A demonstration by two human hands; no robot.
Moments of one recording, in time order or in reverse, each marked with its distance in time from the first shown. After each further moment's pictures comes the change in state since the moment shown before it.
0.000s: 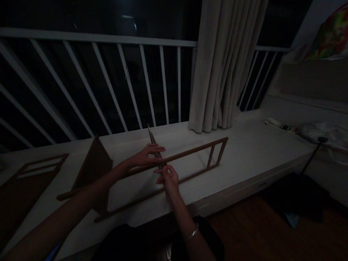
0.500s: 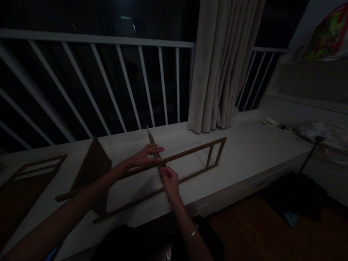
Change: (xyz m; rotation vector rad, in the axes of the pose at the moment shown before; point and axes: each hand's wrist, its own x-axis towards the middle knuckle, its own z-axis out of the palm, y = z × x) left_hand 0.000 0.002 0.000 0.000 -0.005 -0.008; right_hand 0.003 0.001 -0.011 -0.399 0.070 -0.208
